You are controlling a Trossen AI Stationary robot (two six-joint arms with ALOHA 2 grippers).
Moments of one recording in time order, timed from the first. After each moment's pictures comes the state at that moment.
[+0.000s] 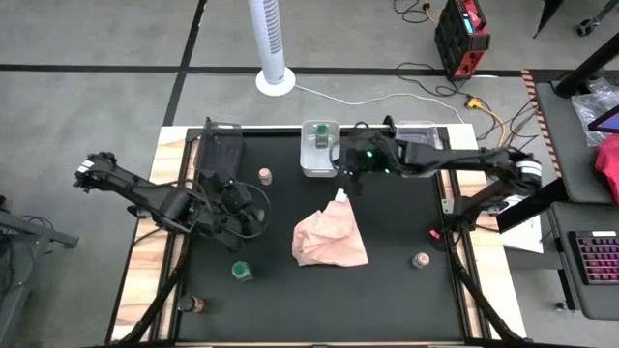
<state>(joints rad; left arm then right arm) -0.42 1.20 1.14 -0.91 -0.88 -0.61 -0.27 1.44 1.06 -0.24 0.08 -0.35</state>
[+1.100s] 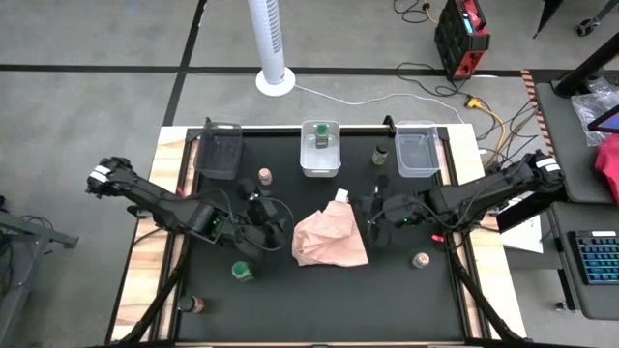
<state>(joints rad) -0.42 1.38 1.15 -0.54 -0.96 -0.38 0.22 1.23 0.80 -0.14 0.53 -0.10</state>
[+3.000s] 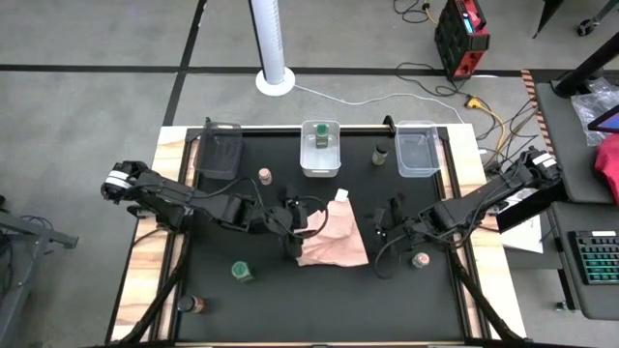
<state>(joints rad) -0.24 1.54 1.15 -0.27 -0.43 0.00 0.41 1.23 0.74 -0.39 0.68 0.36</state>
